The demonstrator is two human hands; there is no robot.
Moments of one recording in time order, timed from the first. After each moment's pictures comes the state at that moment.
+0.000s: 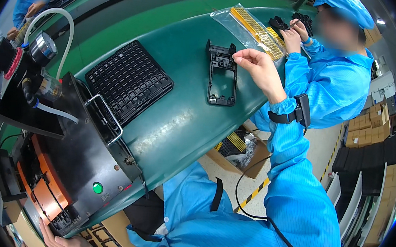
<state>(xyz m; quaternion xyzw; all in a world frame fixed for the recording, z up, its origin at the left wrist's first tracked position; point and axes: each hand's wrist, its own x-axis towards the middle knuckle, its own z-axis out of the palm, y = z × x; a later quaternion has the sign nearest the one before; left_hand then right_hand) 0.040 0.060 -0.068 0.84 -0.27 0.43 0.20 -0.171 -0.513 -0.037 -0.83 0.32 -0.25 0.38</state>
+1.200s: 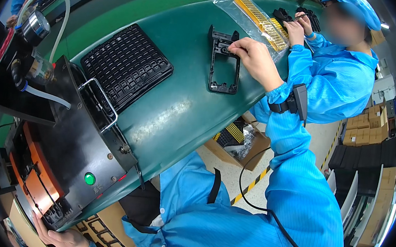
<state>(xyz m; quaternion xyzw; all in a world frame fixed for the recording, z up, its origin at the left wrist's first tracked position) 0.044 0.066 -0.075 0.84 -0.25 0.44 0.20 -0.158 -0.508 -0.045 -0.92 0.27 -0.21 0.16</state>
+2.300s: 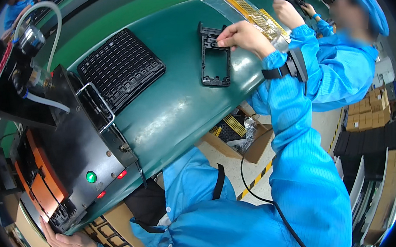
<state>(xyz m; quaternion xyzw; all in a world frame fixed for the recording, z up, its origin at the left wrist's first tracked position) 0.041 0.057 -0.069 0.84 -0.26 0.46 0.16 -0.145 -0.543 -0.023 -0.85 0.36 -0.06 0.37</state>
